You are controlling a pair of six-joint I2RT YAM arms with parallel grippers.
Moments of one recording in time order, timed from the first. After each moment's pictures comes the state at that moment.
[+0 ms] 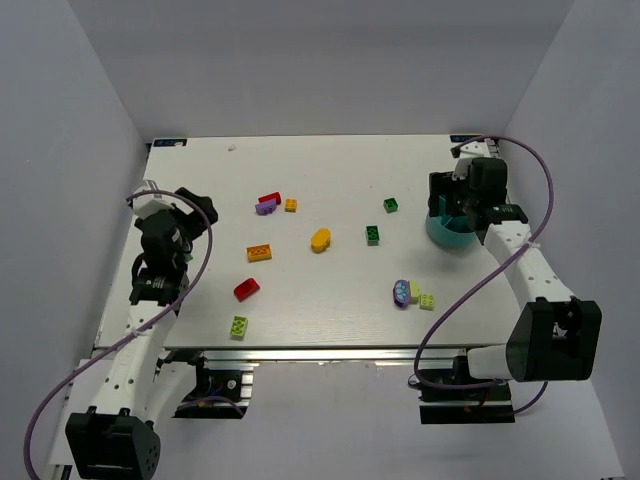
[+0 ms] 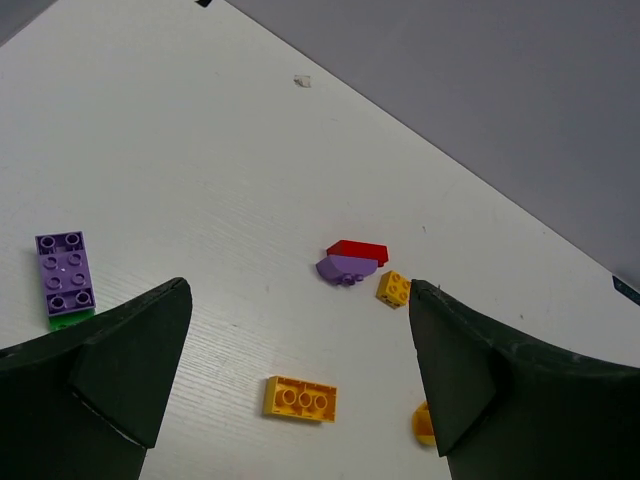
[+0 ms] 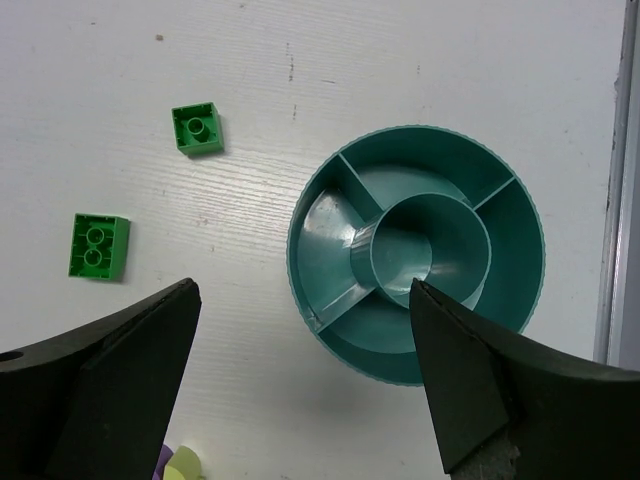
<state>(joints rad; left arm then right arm) -0.06 0.83 0.67 -0.03 -0.24 -0.55 0.07 1.35 1.06 -0.30 -0.07 -0.09</state>
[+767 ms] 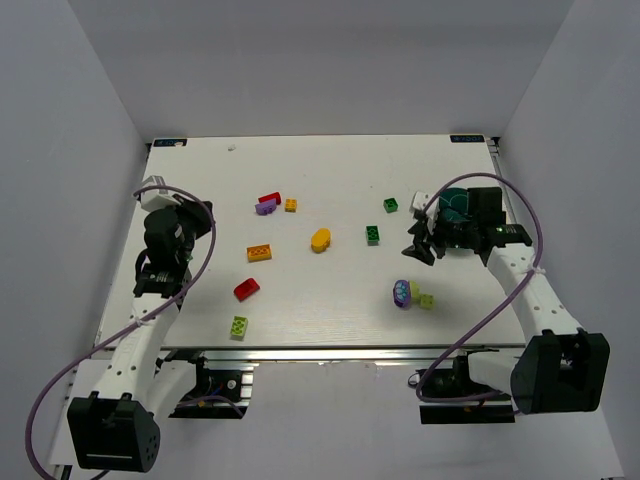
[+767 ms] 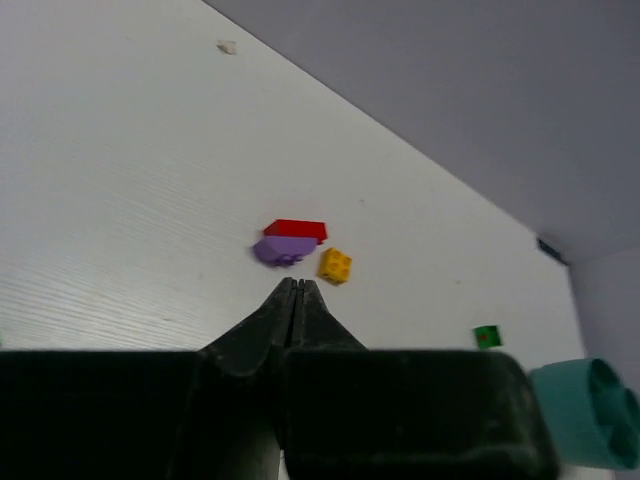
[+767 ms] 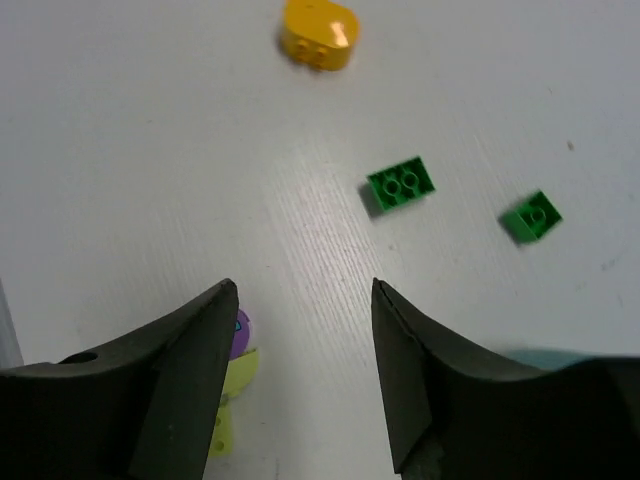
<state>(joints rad) -0.06 0.89 0.66 0.06 -0.08 -0.62 0.09 1.18 0.93 -0.56 -0.85 -0.87</state>
